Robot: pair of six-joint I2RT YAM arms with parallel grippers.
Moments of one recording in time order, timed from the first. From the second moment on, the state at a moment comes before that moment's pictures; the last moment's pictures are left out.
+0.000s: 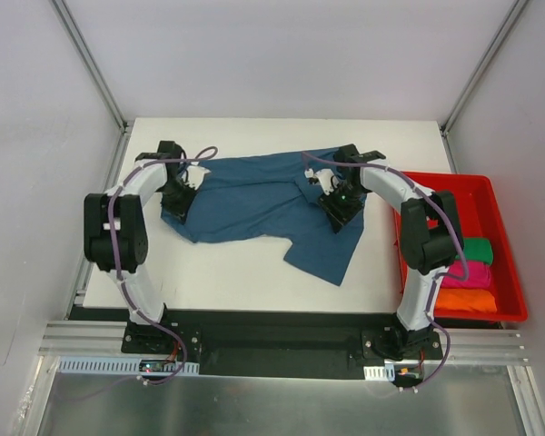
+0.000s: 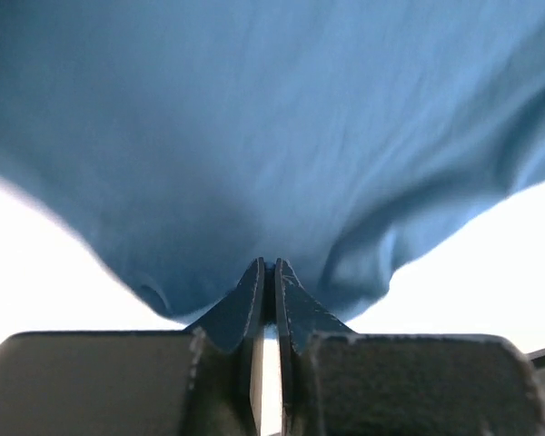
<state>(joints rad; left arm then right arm) -0.03 1.89 1.36 -0.92 0.19 0.49 0.36 1.93 1.47 -1.01 -0.24 -0.47</state>
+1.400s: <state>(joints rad) 0.12 1.90 1.54 -0.97 0.09 0.40 0.38 2.06 1.54 -1.10 -0.22 -0.32</state>
